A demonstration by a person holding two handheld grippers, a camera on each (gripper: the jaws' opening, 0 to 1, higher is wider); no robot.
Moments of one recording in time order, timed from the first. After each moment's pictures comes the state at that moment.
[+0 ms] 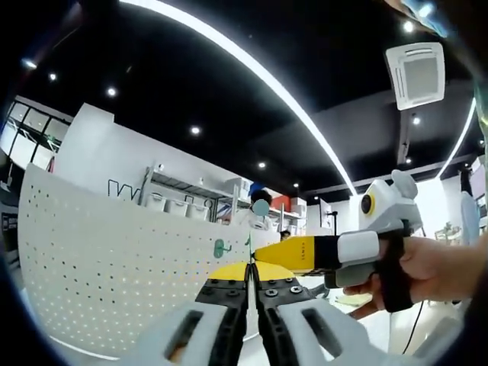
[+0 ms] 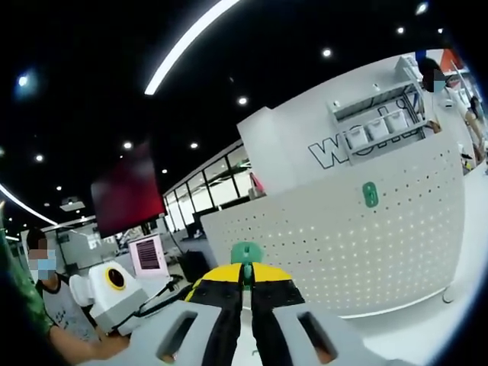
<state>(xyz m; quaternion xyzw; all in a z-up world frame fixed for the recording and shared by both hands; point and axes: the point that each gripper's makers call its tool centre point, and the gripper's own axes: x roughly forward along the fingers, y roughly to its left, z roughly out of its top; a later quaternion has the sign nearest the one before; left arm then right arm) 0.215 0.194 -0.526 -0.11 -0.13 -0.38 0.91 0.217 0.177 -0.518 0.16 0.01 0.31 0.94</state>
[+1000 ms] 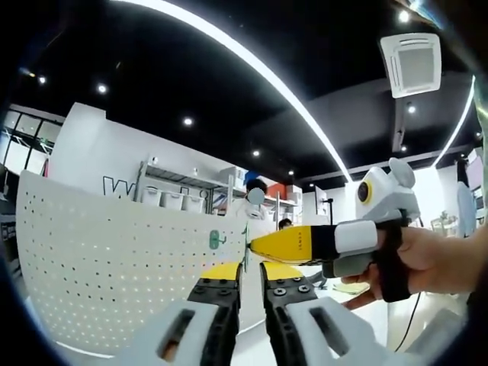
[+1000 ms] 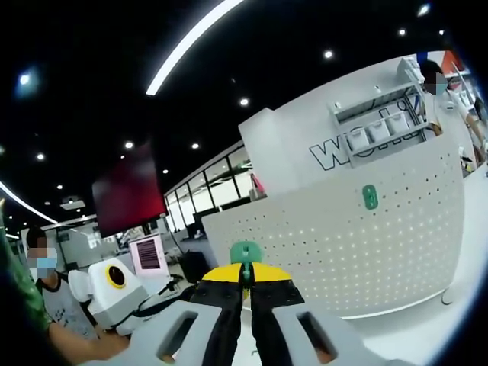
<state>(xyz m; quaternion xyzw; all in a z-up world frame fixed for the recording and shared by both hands) 0.210 0.189 -0.532 -0.08 -0.10 -0.40 0.91 0.215 0.174 -0.516 0.16 0.01 0.31 0.94</state>
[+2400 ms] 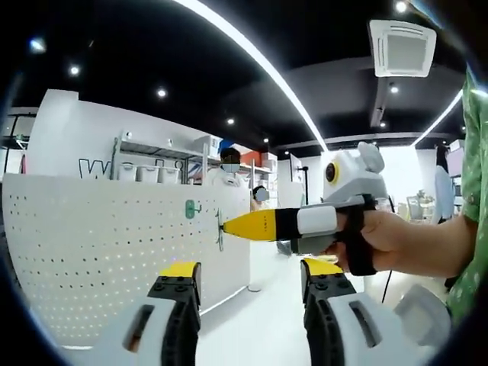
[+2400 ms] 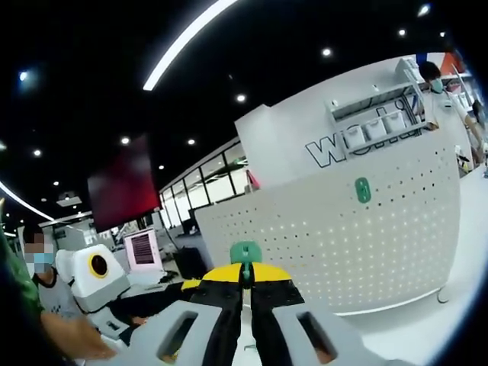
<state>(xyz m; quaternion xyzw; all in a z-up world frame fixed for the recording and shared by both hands) 0.181 0.182 -0.559 -0.02 -0.02 -0.47 0.88 0.219 0.166 -0.534 0.14 0.02 0.29 0.94</state>
